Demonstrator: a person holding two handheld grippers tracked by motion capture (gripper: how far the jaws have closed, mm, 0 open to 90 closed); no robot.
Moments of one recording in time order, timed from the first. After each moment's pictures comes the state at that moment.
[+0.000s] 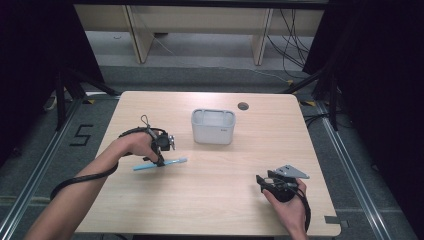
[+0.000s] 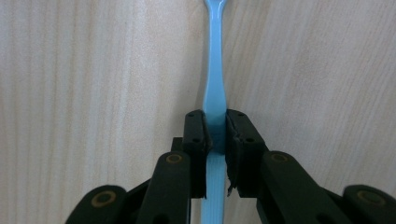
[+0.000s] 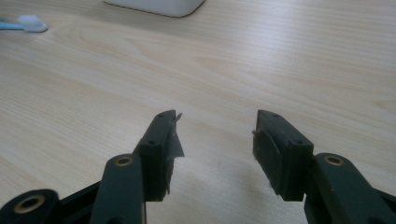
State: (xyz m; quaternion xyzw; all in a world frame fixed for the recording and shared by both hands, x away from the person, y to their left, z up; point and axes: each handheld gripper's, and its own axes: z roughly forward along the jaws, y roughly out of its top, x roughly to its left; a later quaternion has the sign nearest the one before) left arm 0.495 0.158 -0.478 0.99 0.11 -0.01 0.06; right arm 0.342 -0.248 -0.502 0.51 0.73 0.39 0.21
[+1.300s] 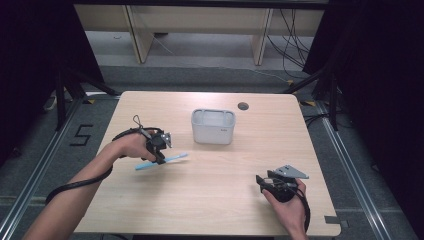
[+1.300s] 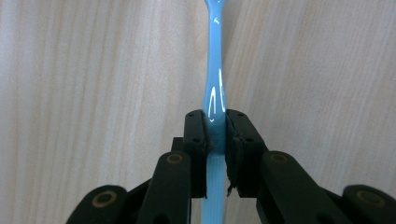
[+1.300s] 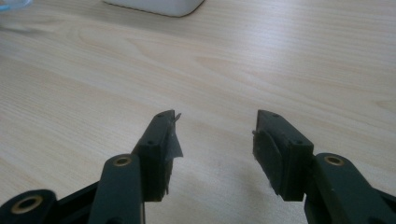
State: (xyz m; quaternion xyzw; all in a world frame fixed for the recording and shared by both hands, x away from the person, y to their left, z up) left arm 0.486 0.169 -0.465 0.99 0.11 0.03 0.13; right arm 0.339 -0.247 -0.500 0.51 0.74 0.39 0.20
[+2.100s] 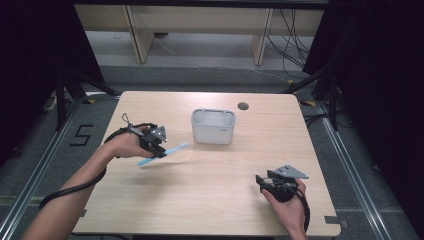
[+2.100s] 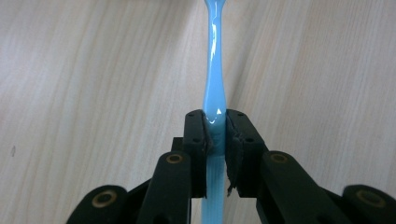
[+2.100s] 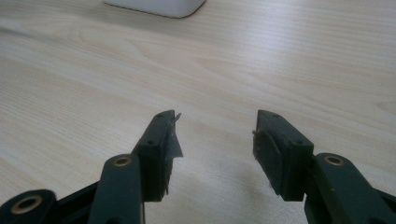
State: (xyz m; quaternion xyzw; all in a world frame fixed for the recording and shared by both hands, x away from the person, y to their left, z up) left arm 0.476 0.183 -0.443 0.96 0.14 0.08 0.23; right arm 0.341 -0.249 -0.499 0.50 0.74 0.39 0.22
